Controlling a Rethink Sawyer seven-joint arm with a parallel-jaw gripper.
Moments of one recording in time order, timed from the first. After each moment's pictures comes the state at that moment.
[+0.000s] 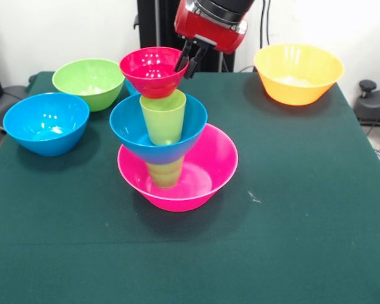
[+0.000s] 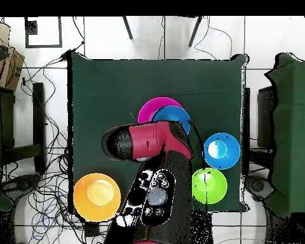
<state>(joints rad) 0.02 -0.69 -0.22 1.56 -0.34 0.71 1.92</state>
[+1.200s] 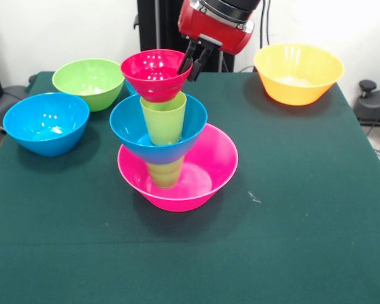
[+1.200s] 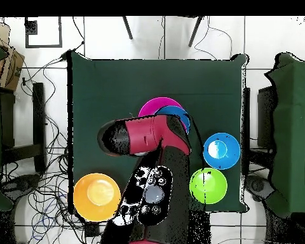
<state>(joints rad) 0.02 -0.69 -0.22 1.52 -0.34 0.72 1.92</state>
